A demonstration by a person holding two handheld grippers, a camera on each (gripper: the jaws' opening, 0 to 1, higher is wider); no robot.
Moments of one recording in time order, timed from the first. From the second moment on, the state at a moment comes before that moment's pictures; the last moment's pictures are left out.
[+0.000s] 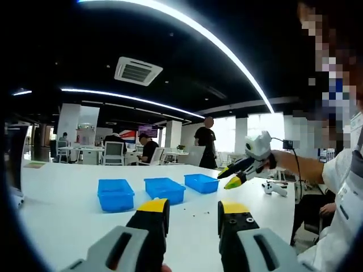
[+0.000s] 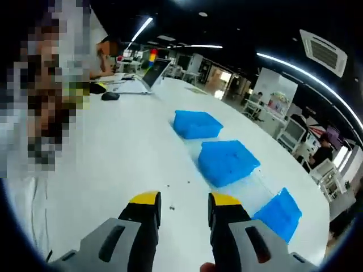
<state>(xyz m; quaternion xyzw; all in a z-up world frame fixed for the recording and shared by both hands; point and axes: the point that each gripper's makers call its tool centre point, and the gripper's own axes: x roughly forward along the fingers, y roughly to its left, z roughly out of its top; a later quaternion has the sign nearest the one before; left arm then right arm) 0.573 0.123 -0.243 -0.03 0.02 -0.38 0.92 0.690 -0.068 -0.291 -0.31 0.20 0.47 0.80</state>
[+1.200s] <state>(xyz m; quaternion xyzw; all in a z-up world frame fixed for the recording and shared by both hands) 0.581 0.129 -0.255 -0.04 0.03 -0.38 0.92 0.706 -0.010 -0.390 -0.57 0.30 0.68 0.35</state>
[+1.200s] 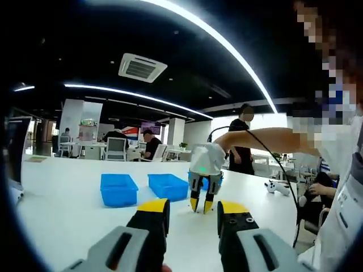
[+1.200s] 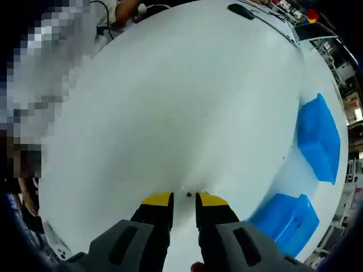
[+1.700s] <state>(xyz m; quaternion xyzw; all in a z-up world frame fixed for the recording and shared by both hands) 0.578 0.128 -0.252 -0.04 0.03 -0.38 0.92 0.712 -0.006 -0.391 -0.55 0.29 0.67 0.40</state>
